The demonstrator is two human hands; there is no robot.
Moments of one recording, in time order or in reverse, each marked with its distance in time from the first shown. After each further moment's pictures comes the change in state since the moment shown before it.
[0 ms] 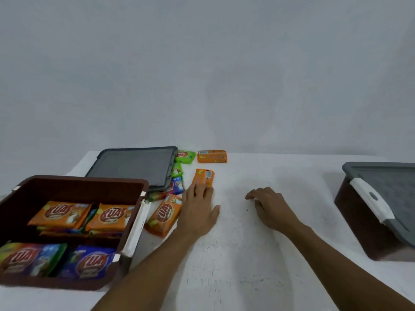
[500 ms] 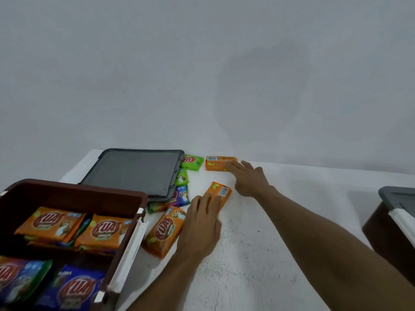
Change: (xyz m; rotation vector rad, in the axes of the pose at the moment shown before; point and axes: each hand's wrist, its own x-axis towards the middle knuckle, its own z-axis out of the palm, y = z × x) left_hand 0.009 -0.003 0.013 -0.150 0.024 -0.132; right_hand 0.166 -0.019 0.024 -0.339 -0.224 -0.038
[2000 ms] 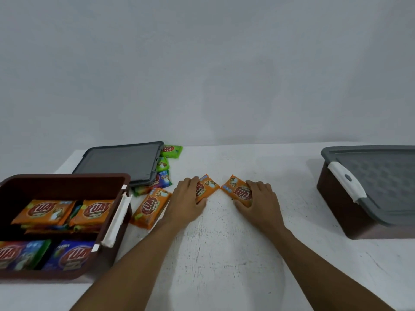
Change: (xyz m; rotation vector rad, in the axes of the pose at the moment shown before) left_hand -0.009 0.012 -0.014 -0.121 -0.027 0.078; right_hand -0.186 0.011 0.054 0.339 0.395 0.340
